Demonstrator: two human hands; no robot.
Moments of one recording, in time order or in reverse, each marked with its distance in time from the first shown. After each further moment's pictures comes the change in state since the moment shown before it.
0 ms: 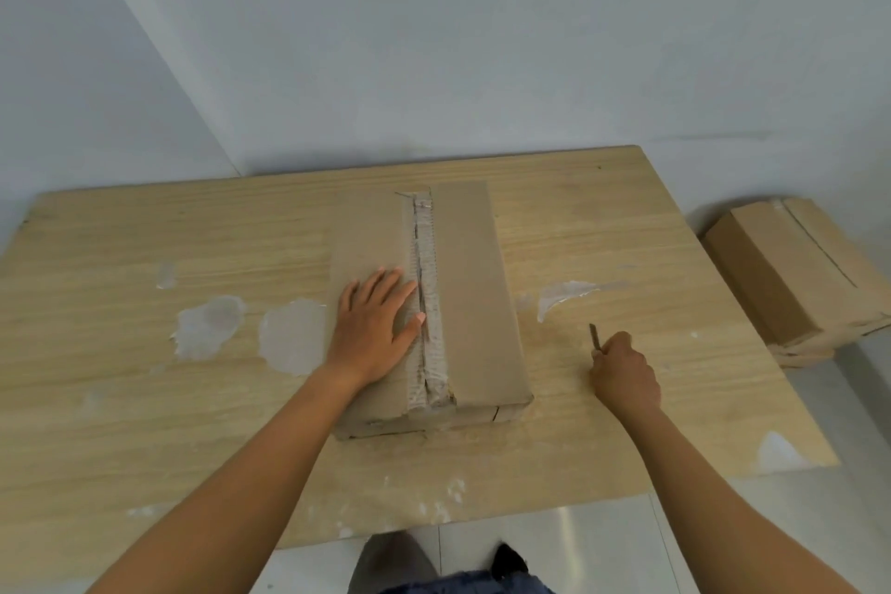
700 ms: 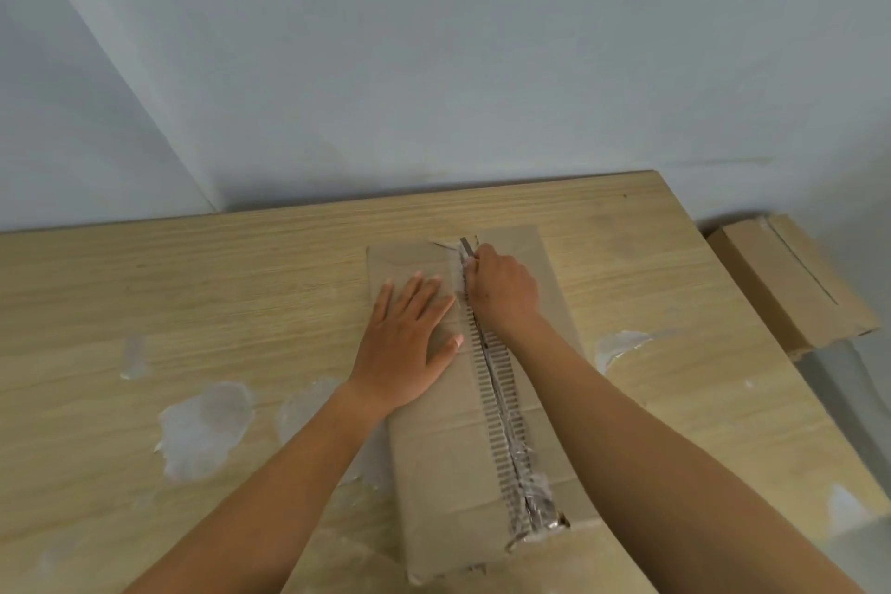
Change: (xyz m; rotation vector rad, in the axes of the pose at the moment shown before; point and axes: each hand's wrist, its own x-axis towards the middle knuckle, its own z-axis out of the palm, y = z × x) left_hand 0.093 -0.081 -0.007 -0.076 0.034 0.289; right_hand 0.037 -0.295 0.030 -0.158 0.118 -0.390
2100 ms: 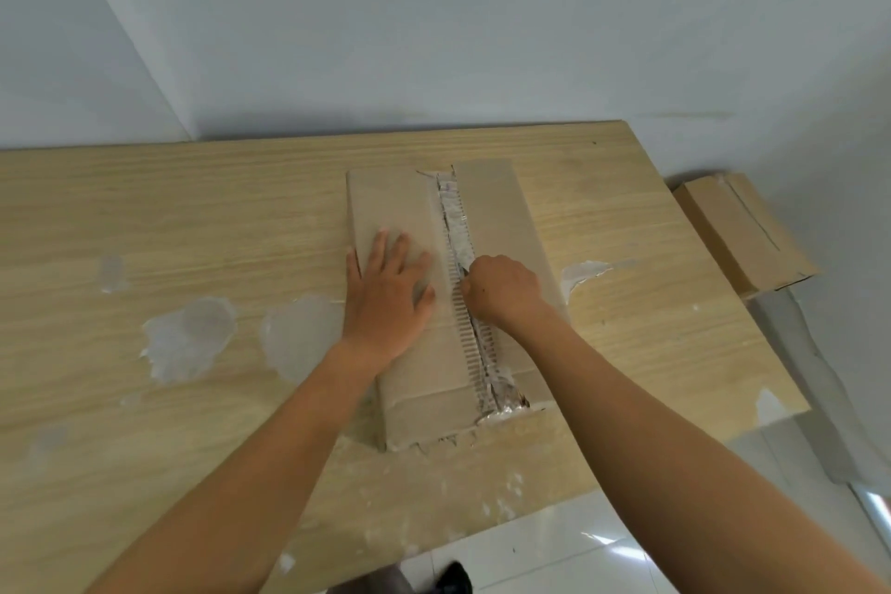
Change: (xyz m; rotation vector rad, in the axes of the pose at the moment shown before) left_hand -0.049 0.042 0.000 -0.014 -0.098 -0.233; right_hand -0.103 0.018 -0.015 -0.233 -0.307 0.046
